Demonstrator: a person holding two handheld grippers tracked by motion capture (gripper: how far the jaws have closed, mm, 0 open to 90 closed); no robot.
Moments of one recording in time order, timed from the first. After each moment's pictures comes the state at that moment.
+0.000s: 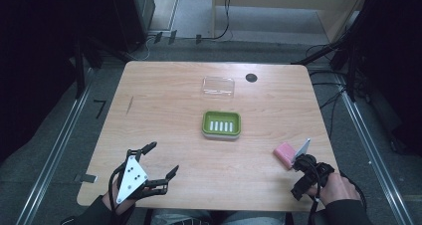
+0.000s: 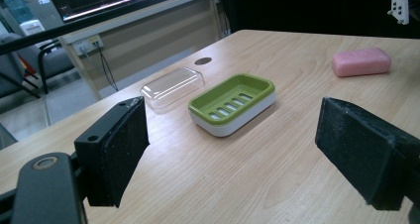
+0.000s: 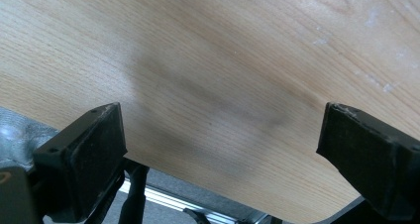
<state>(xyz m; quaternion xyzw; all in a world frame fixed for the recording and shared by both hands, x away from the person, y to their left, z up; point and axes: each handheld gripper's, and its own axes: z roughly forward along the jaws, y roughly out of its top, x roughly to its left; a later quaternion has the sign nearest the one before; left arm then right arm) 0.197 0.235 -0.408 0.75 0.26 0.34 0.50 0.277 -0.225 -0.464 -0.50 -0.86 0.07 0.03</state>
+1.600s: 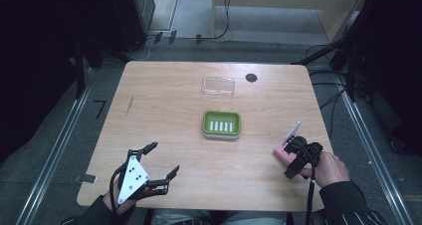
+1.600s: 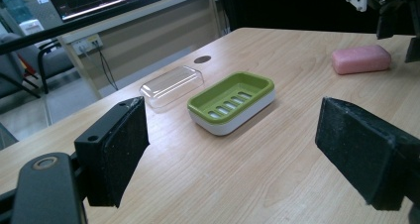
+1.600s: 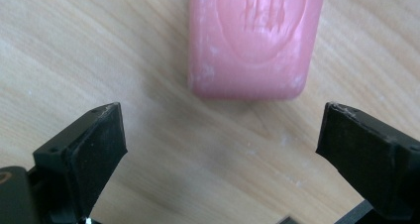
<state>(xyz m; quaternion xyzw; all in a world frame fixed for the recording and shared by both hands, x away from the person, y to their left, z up) 0.197 0.234 -0.409 0.75 0.26 0.34 0.50 0.322 -0.208 -0.449 -0.44 -0.90 0.03 -0.02</state>
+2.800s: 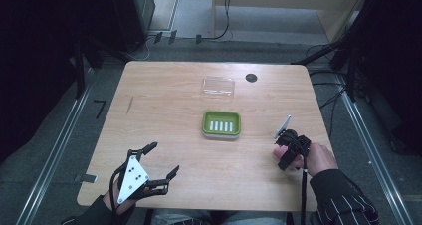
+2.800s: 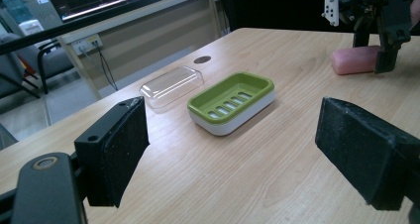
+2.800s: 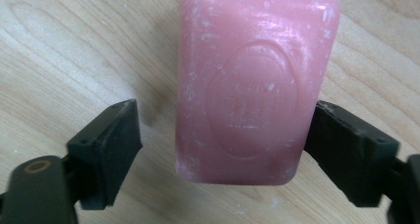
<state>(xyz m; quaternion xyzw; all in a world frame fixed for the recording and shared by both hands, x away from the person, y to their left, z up) 0.197 0.234 -0.409 0.75 0.26 0.34 0.50 0.352 -0.195 -0.464 -0.41 -0.91 0.02 -0.01</state>
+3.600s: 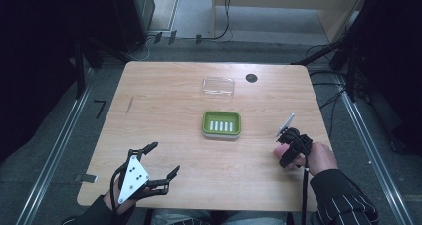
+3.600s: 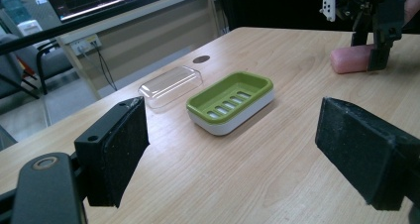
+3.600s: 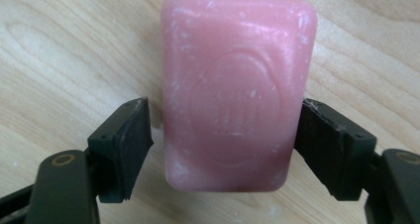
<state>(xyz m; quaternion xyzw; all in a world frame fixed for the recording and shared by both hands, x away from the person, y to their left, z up) 0.197 0.233 -0.409 0.75 0.26 0.34 0.50 0.356 -0.201 -0.465 -0.43 -0.90 0.00 -0.01</state>
